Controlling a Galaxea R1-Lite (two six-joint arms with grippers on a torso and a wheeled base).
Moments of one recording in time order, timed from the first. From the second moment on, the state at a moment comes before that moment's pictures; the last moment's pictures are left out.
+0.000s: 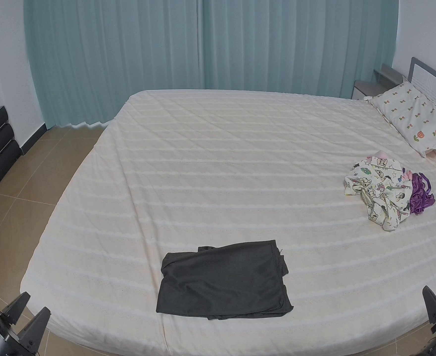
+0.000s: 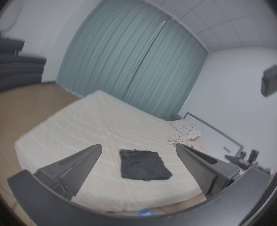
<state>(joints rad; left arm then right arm) -0.01 0.24 -0.02 -0.18 -0.28 -0.43 0.15 0.21 -0.03 -0.09 -0.11 0.22</state>
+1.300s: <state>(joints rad) 0.00 0.01 -0.02 -0.02 0.26 0.01 0.00 0.01 -0.02 -0.03 -0.13 -0.06</state>
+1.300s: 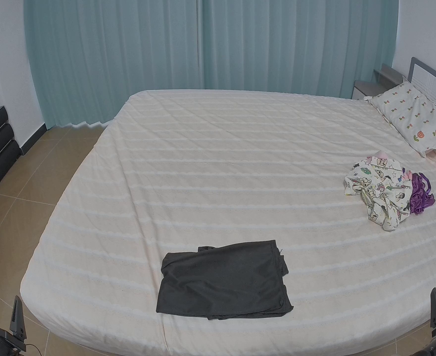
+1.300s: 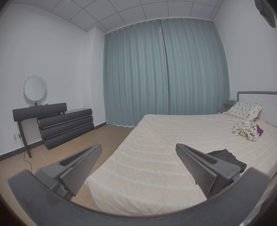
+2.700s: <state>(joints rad) 0.00 0.01 -0.02 0.00 -0.01 -0.01 0.00 0.01 -0.02 0.00 0.03 -0.01</state>
